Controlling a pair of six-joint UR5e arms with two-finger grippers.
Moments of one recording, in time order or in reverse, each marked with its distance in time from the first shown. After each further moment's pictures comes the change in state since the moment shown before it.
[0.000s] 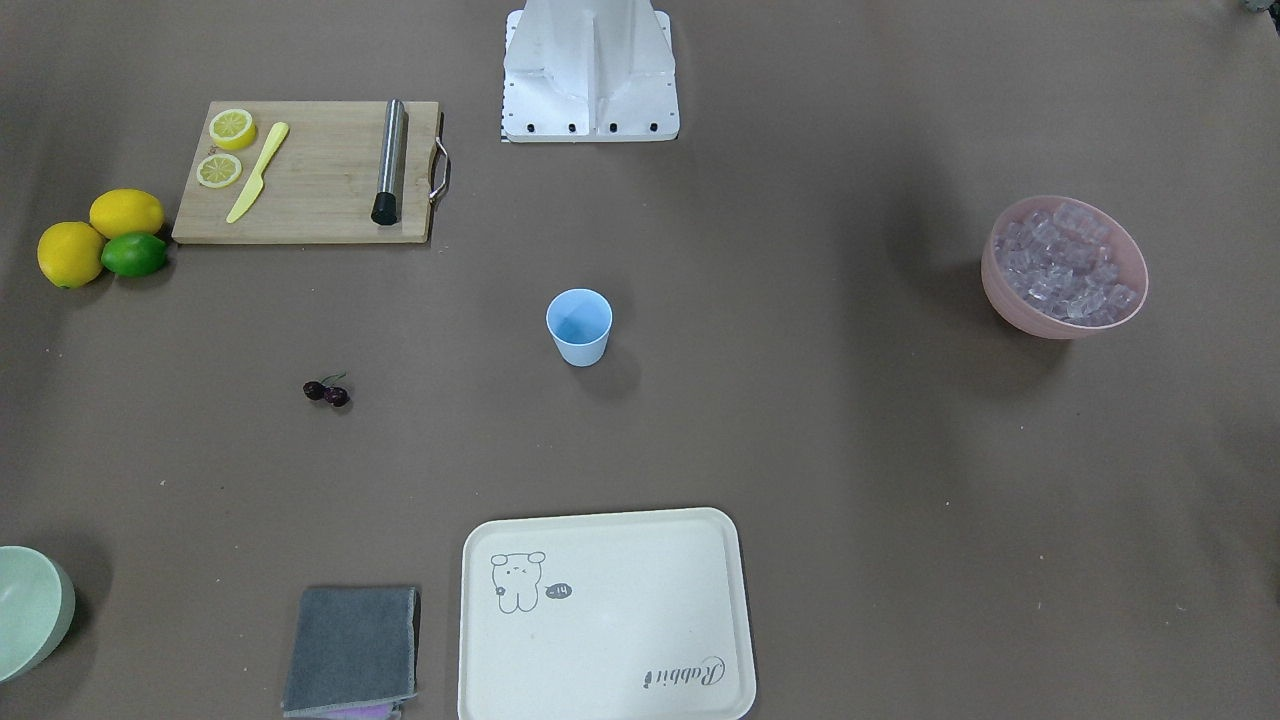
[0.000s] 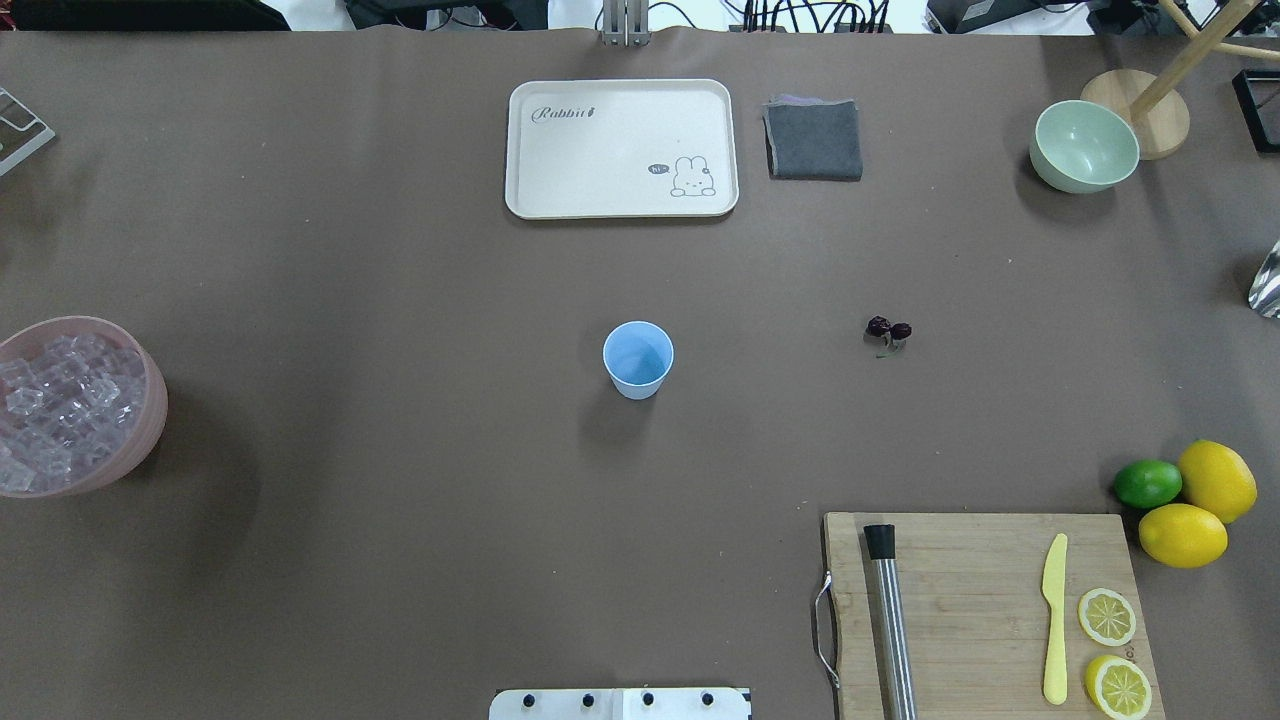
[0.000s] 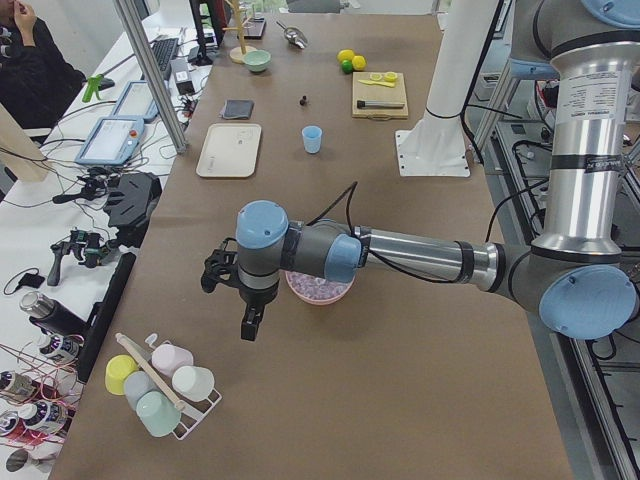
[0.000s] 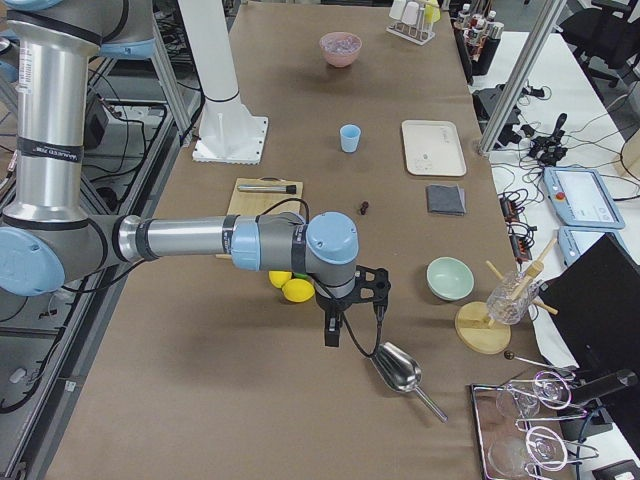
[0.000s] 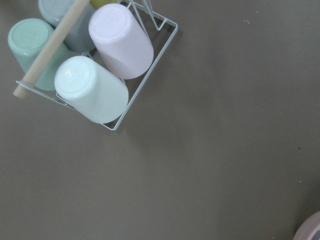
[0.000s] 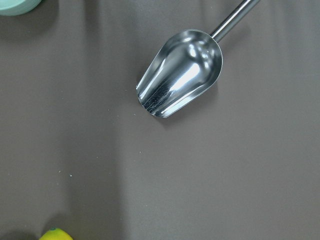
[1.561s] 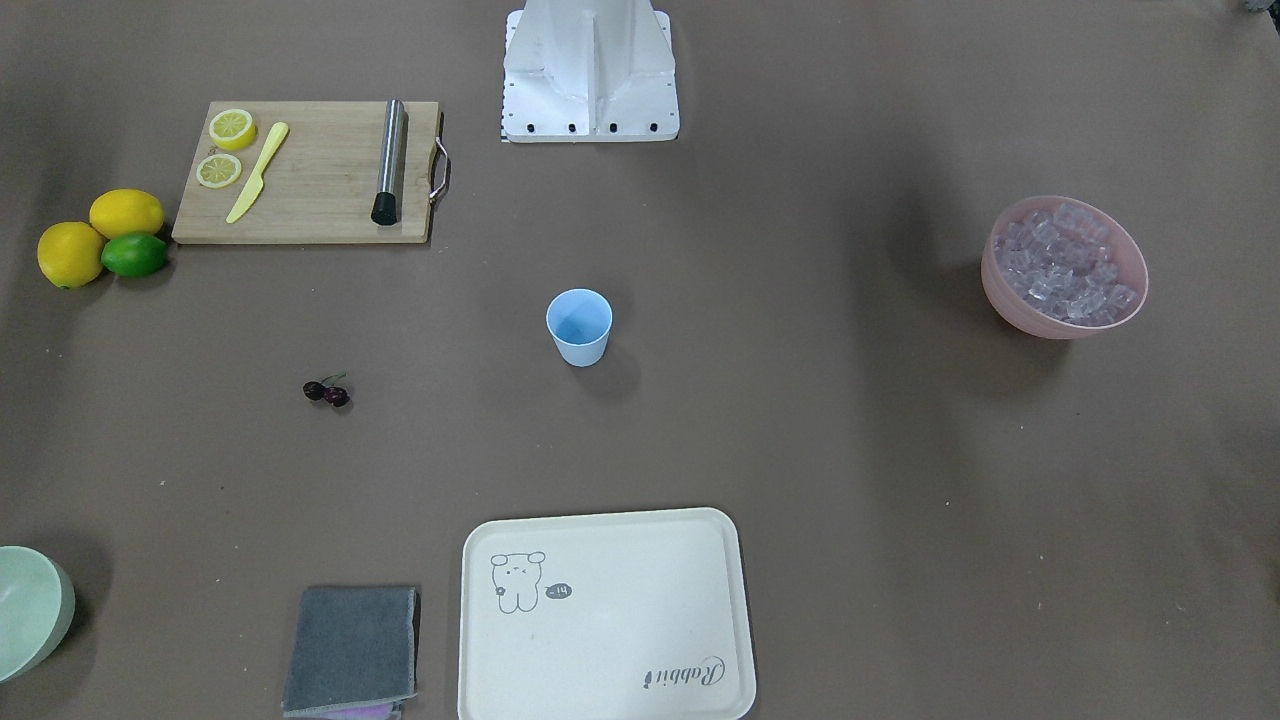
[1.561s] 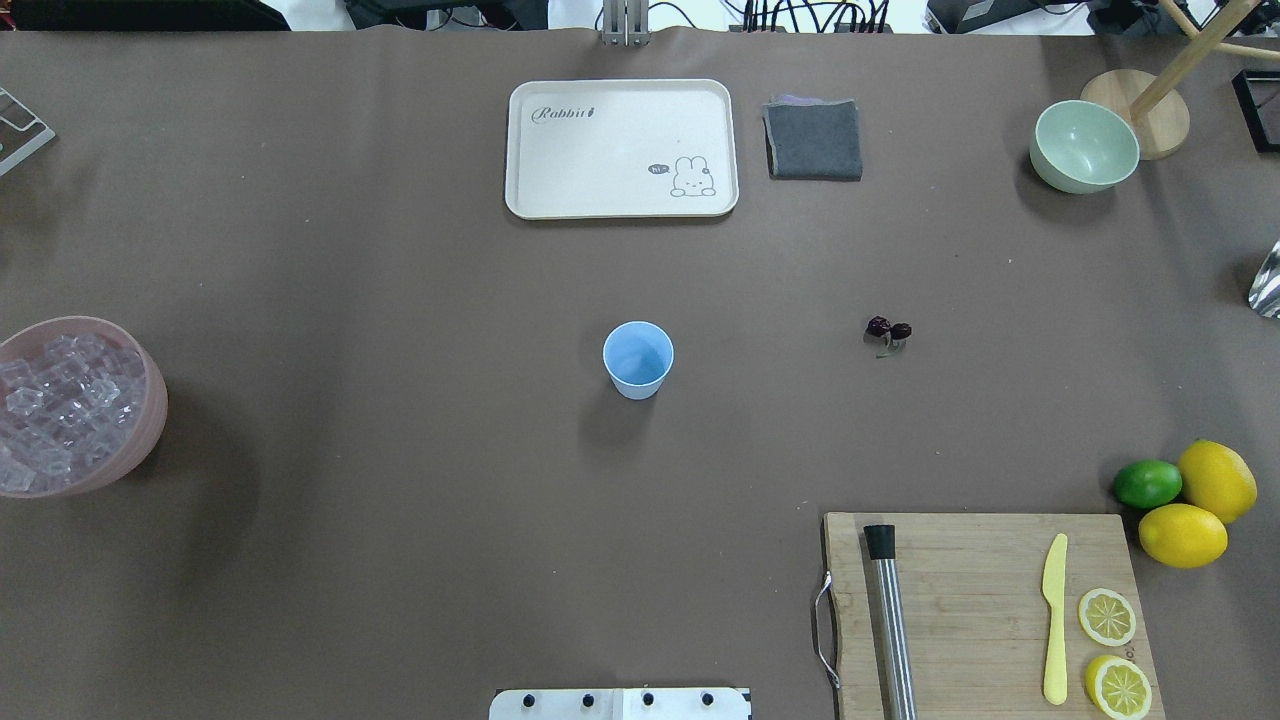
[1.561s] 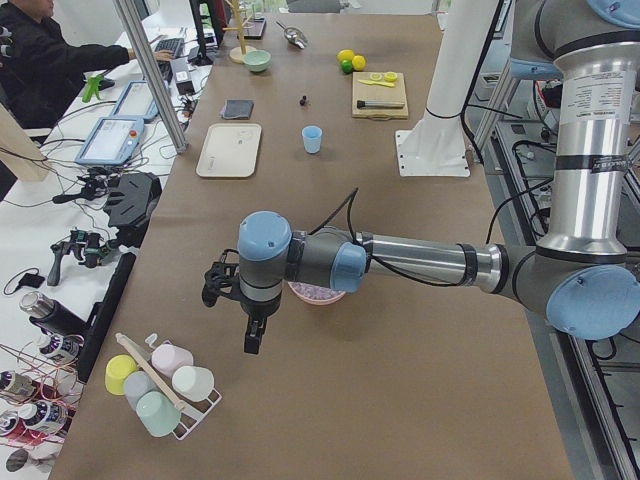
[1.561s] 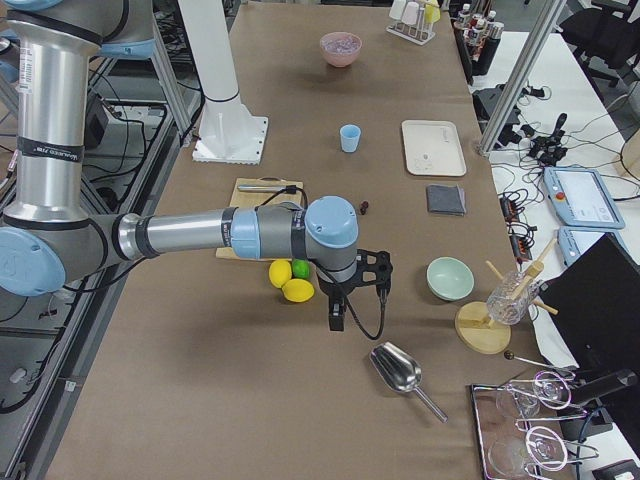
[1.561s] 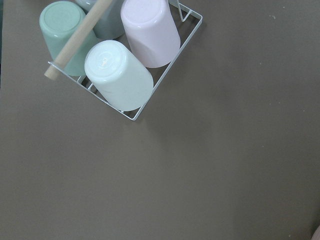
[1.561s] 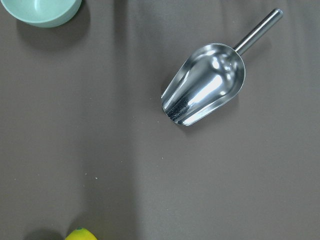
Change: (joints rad) left arm -0.032 0.005 0.018 0.002 0.007 0.002; right arm -0.004 -0.003 0.048 -0.004 0.034 0.009
